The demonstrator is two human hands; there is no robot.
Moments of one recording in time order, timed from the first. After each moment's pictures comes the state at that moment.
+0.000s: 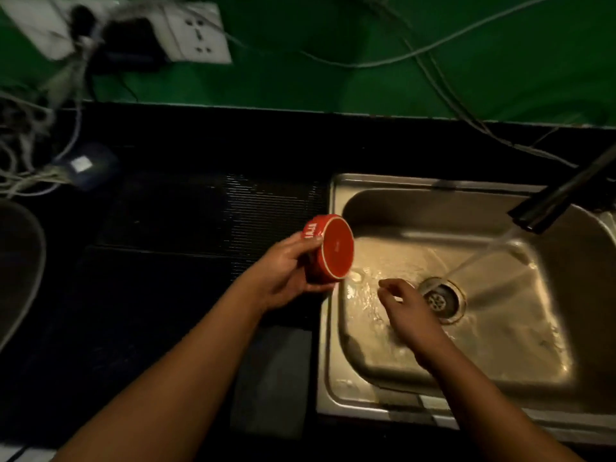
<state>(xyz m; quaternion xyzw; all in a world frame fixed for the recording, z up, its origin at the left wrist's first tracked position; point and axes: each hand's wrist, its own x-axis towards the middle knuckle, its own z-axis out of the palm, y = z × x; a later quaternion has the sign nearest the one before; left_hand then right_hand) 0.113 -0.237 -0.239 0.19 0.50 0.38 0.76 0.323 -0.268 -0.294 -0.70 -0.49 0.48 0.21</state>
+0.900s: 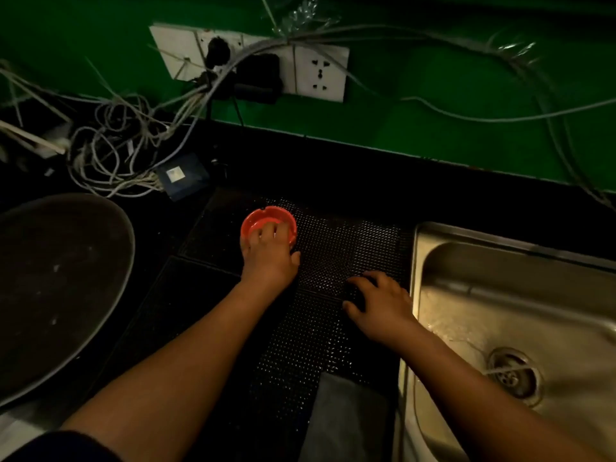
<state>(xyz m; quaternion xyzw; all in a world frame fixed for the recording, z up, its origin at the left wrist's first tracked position) -0.047 -0.194 -0.280 0.57 0.81 0.05 0.14 0.164 -0.189 -0.296 -0.54 -0.79 0.27 -0.05</state>
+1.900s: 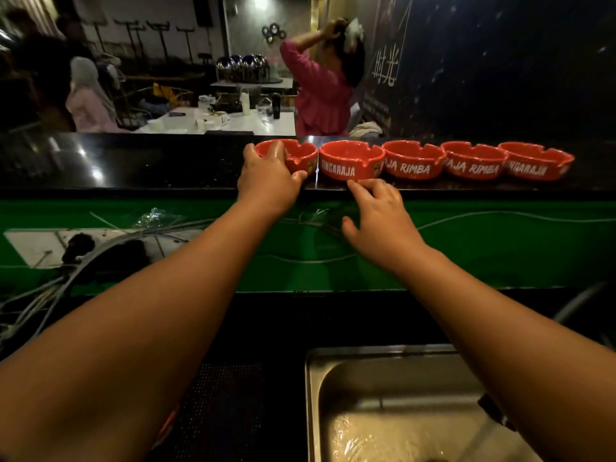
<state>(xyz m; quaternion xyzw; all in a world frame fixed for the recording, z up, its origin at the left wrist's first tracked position) 0.110 0.031 0.000 0.63 0.68 0.36 0.06 0.282 -0.017 -0.028 -0.61 -0.76 0.01 0.24</state>
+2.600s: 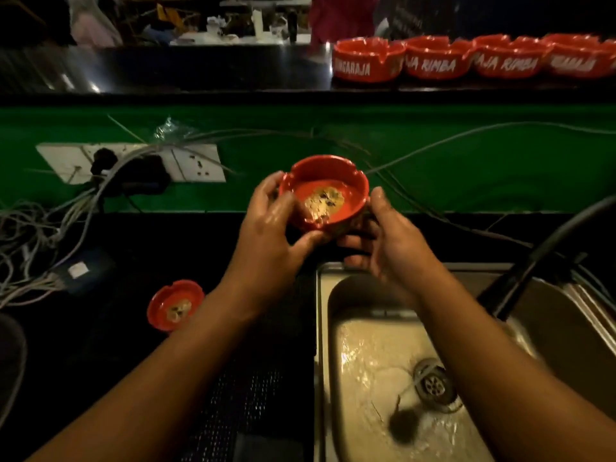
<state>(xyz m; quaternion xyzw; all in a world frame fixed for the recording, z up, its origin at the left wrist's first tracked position) 0.116 -0.166 -0.104 0.69 0.59 0.40 0.12 0.282 -0.141 -0.109 -0.43 -0.43 0.64 0.46</state>
